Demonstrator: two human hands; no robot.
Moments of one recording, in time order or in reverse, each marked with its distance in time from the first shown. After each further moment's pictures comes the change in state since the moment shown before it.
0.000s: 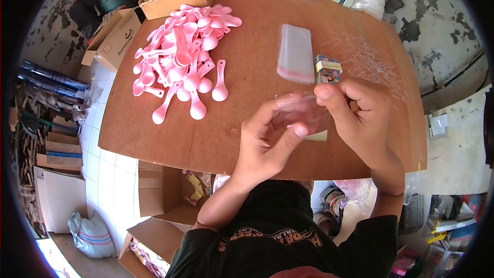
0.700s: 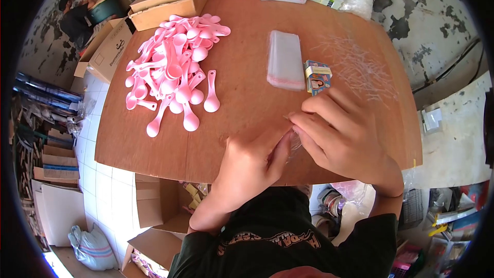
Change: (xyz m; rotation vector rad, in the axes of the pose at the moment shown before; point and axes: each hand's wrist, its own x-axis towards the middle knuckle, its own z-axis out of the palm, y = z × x) left_hand 0.009 0.041 -0.004 0.934 -0.147 0.098; right_hand 0.000 -0.004 -0.004 -0.517 -0.130 -0.600
